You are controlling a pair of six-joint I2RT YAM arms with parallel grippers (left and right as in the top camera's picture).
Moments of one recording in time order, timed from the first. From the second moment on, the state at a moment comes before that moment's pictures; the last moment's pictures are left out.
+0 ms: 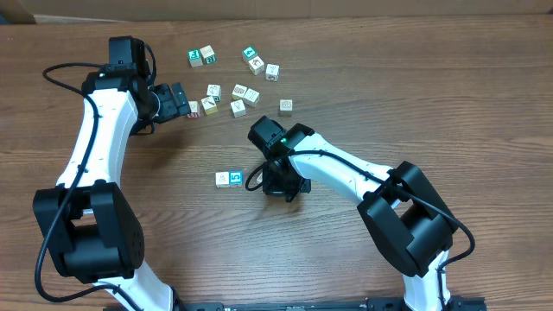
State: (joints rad) left arm 0.08 1.87 1.53 -0.89 0.02 -0.31; right arm 0.74 2.06 1.43 -0.90 -0.12 0.75
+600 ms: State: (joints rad) left arm 0.08 1.87 1.53 -0.89 0.02 -0.31; right arm 0.75 2.06 1.43 -0.93 -0.12 0.75
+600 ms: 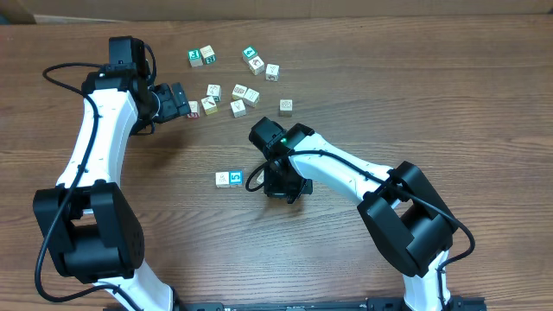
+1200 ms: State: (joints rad) left arm 0.08 1.87 1.53 -0.89 0.02 -0.31; right arm 0.75 2.06 1.43 -0.85 -0.08 0.75
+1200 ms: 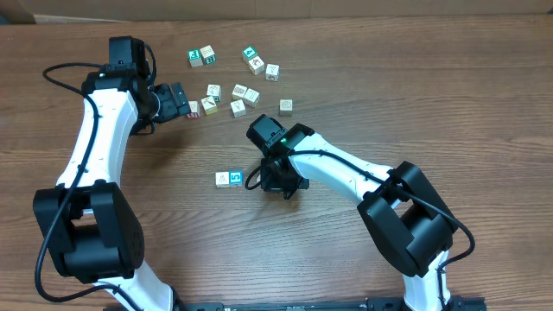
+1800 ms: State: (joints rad) left arm 0.08 1.87 1.53 -0.89 0.02 -0.31; right arm 0.75 2.06 1.43 -0.77 -0.08 0.75
